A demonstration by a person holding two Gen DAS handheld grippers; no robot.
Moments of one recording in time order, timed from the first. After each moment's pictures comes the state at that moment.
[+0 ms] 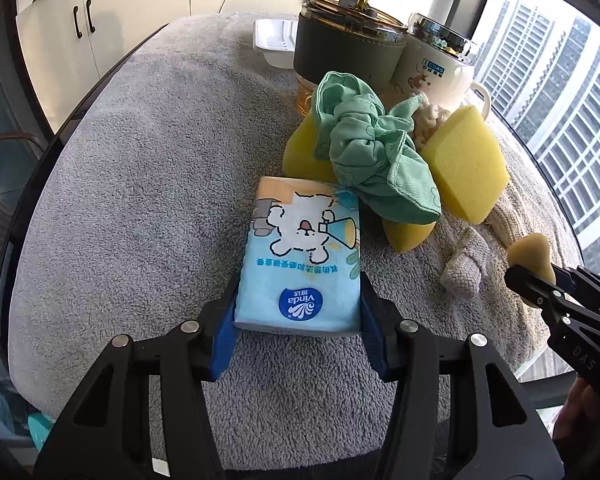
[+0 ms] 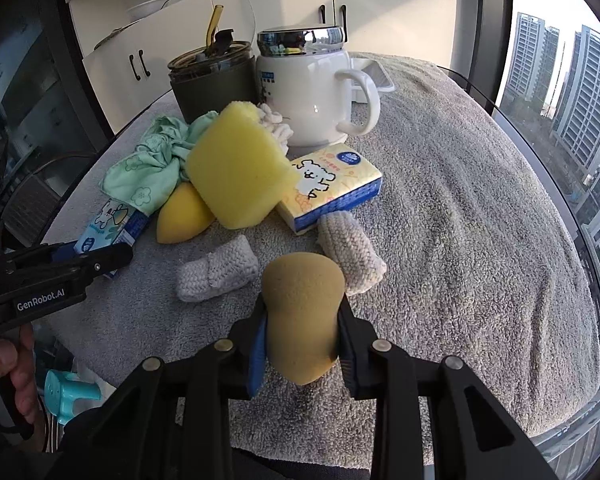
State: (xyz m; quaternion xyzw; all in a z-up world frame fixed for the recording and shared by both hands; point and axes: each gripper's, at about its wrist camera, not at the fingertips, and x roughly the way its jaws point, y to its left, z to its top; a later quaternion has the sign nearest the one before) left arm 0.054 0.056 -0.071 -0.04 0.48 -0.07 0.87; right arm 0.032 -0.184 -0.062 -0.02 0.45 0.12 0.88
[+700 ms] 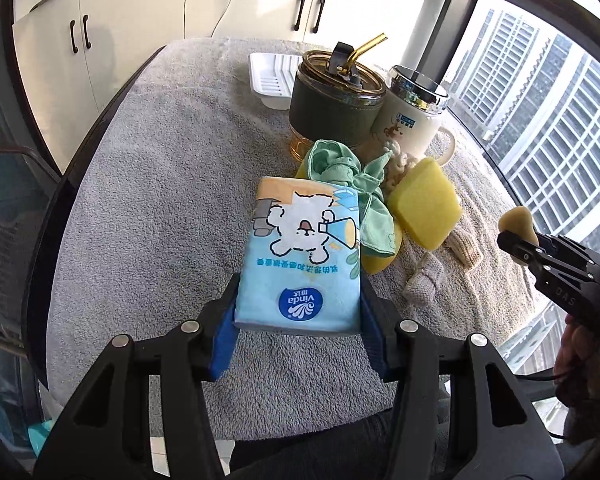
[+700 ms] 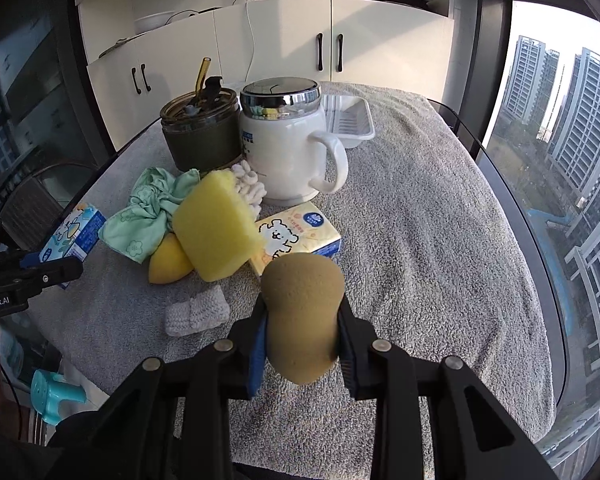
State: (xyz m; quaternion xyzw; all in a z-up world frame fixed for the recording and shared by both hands) left arm 0.043 0.077 -0.012 -0.05 0.46 -0.10 0.88; right arm 0.053 -0.208 -0.013 -0.05 0.42 0.11 0.90
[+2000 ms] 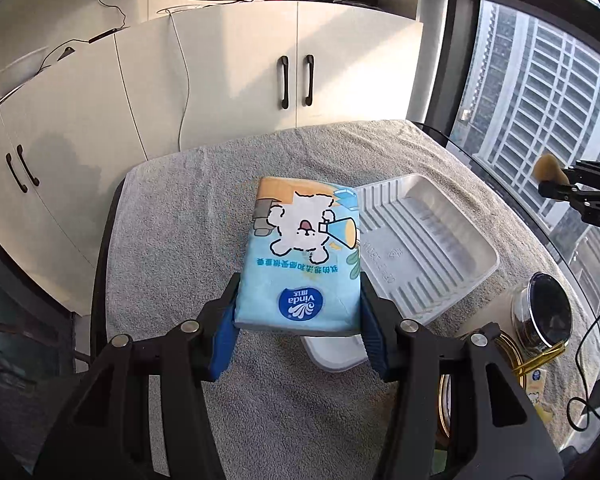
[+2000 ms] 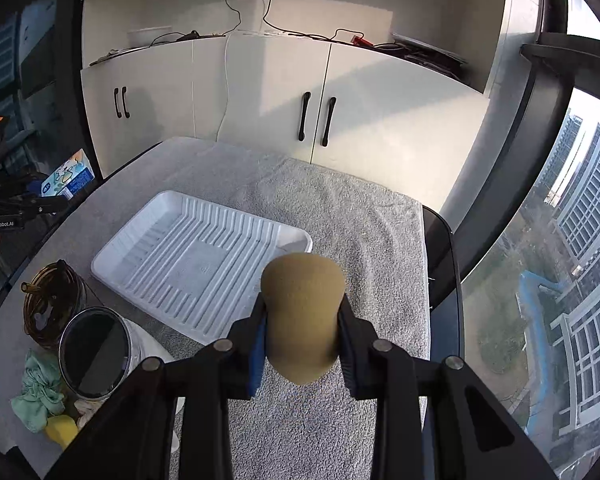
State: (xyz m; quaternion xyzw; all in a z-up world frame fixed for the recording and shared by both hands) left arm 0.326 0.095 0.034 0.06 0.40 -0.16 0.90; right arm 0.320 -0.251 0.061 -0.15 0.38 0.16 0.90
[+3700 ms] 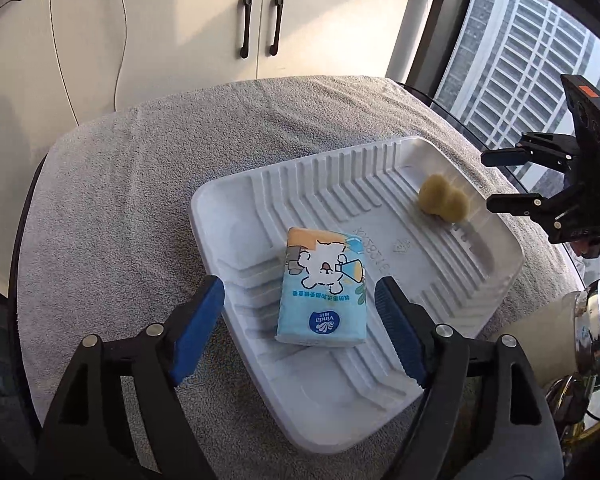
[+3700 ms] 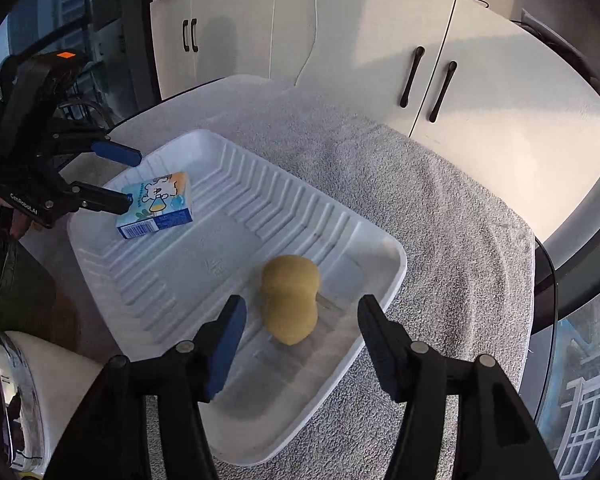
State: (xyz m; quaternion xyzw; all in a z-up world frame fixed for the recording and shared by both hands) left arm 0.389 0.078 -0.034 0.04 0.45 -0.22 0.87; right arm 0.396 -0.213 -0.016 -0.20 0.41 0.29 0.84
